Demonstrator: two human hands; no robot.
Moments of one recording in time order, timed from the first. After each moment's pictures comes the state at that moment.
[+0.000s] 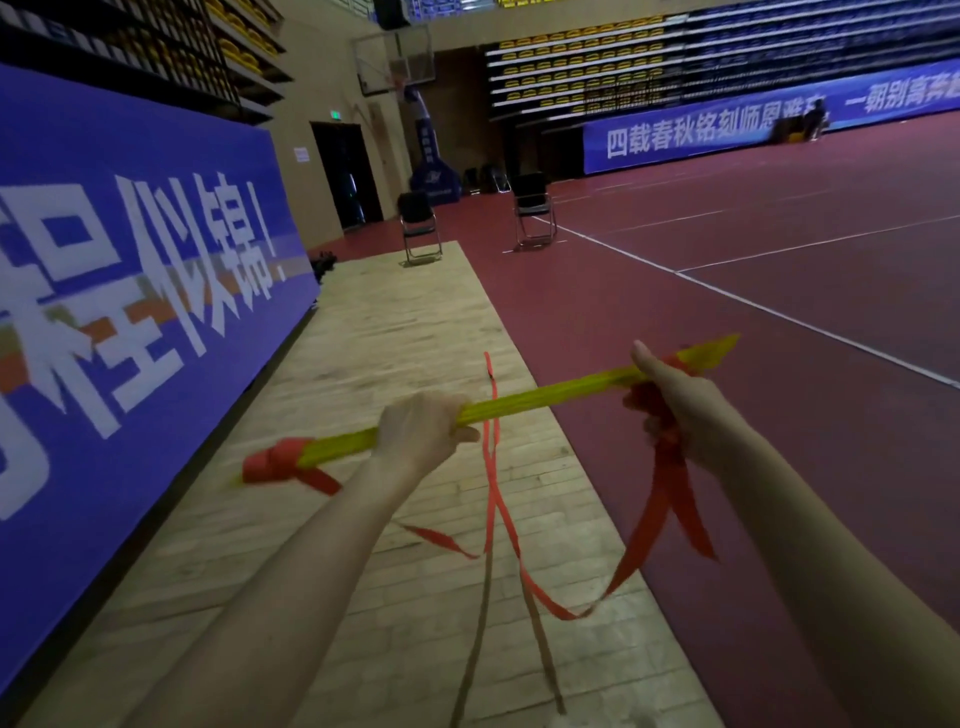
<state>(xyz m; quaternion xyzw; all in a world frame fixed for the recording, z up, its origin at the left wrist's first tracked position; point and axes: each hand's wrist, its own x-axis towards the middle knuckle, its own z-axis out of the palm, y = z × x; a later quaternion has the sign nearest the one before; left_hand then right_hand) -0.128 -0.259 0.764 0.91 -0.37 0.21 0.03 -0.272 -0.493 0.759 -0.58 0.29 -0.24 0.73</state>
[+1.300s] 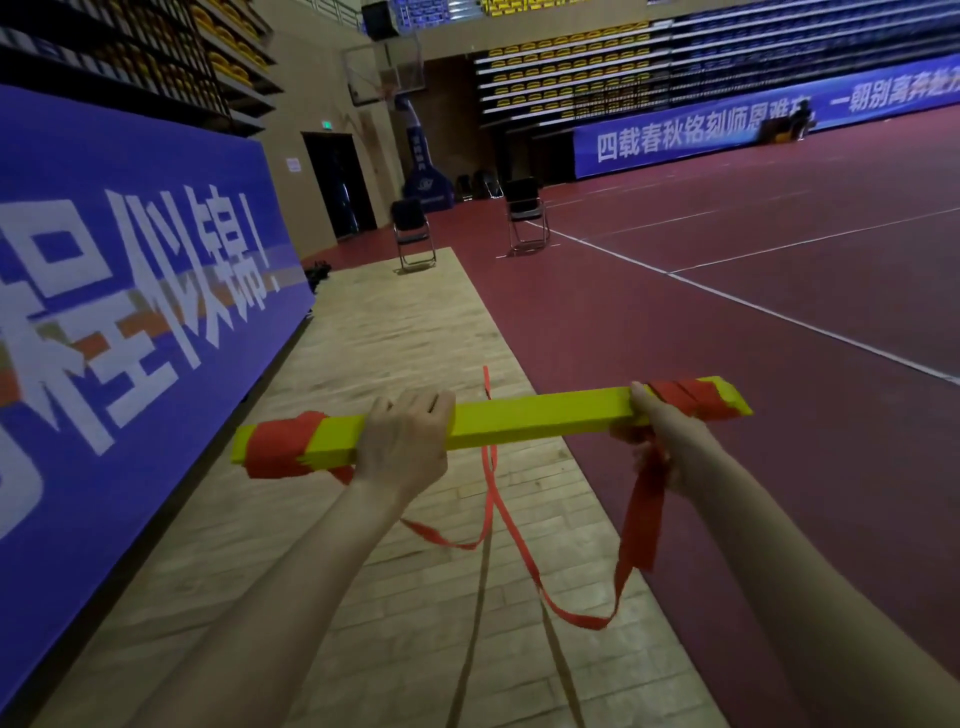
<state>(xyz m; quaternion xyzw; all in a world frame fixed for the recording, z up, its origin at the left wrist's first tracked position) -0.146 -0.245 0.765 0.83 -0.41 0.37 -0.05 -0.260 -0.495 0.721 -0.48 0.32 -0.22 0.79</state>
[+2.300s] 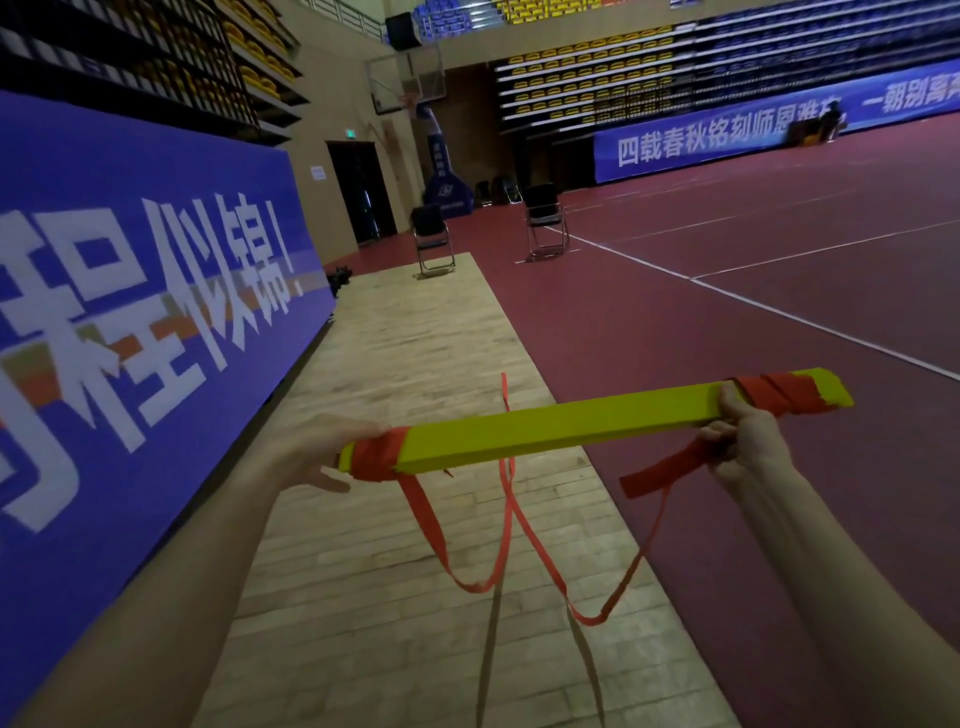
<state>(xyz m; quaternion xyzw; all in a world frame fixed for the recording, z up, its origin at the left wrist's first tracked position) -0.101 -0.165 0.810 0.88 -0.07 -0.22 0.42 -0.264 -0.530 0.717 -0.21 0.25 -0.37 0.87</state>
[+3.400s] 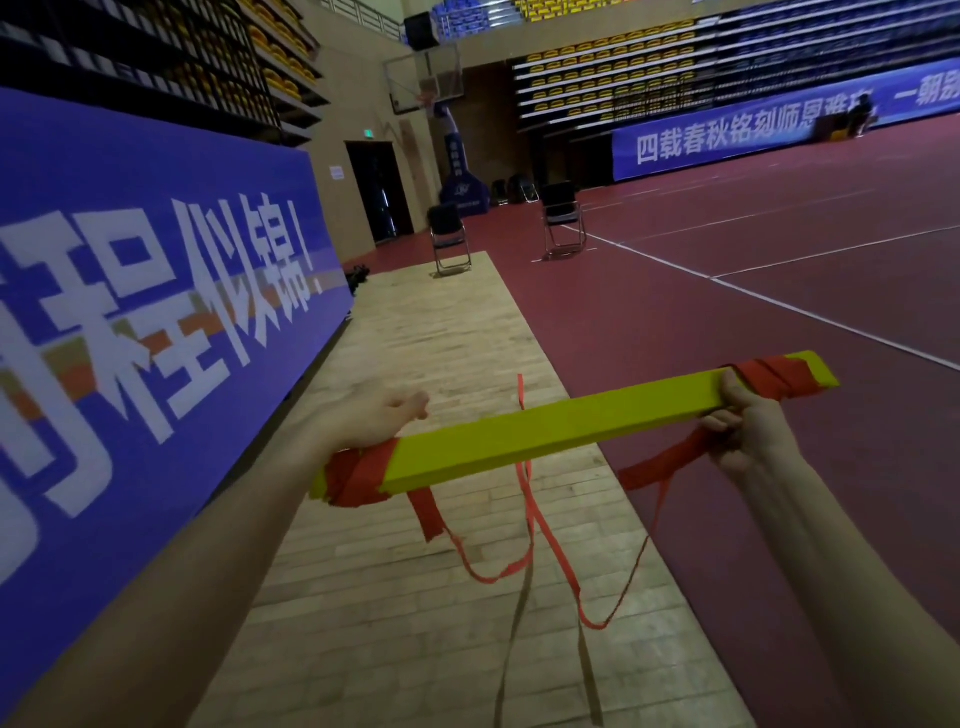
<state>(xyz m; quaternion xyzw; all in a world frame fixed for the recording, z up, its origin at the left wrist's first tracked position) -0.125 -0.183 0.839 0.94 -0.30 -0.09 0.11 -0.275 -0.493 0.750 -0.24 0.20 -0.34 0.89</state>
